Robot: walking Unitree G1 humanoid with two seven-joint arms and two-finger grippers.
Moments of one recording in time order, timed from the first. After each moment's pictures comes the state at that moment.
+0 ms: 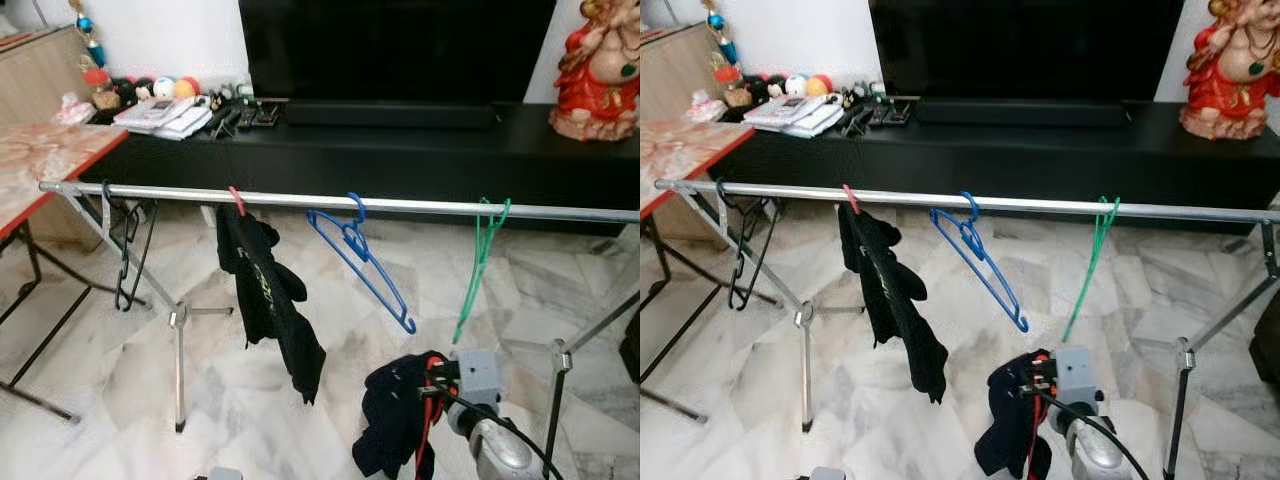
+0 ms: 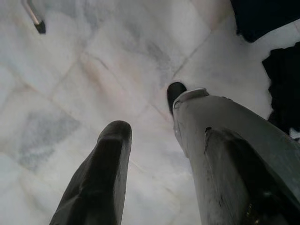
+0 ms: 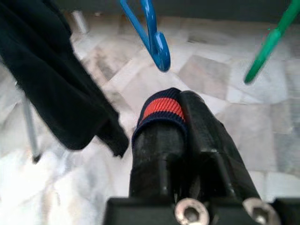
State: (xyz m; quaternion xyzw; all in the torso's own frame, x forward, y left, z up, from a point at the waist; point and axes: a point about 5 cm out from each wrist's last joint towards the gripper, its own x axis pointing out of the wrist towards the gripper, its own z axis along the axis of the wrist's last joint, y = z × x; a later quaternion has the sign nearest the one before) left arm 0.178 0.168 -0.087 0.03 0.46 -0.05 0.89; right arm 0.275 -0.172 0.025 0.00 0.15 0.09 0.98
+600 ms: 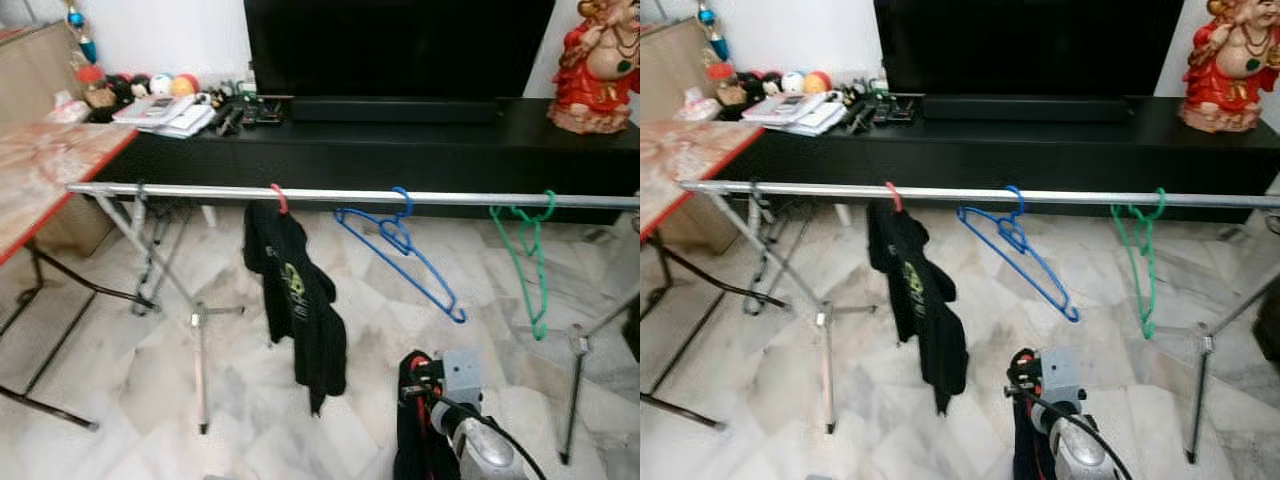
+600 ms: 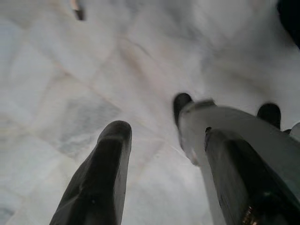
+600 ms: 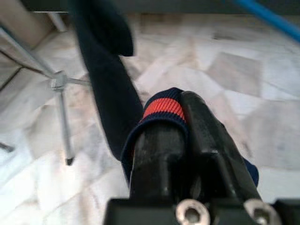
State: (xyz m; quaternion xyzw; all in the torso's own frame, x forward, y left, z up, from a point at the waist) left arm 0.176 0.175 -0.088 0.04 0.46 -0.04 0.89; right arm 0.280 -0.158 0.025 0.01 0.15 0.10 0.98
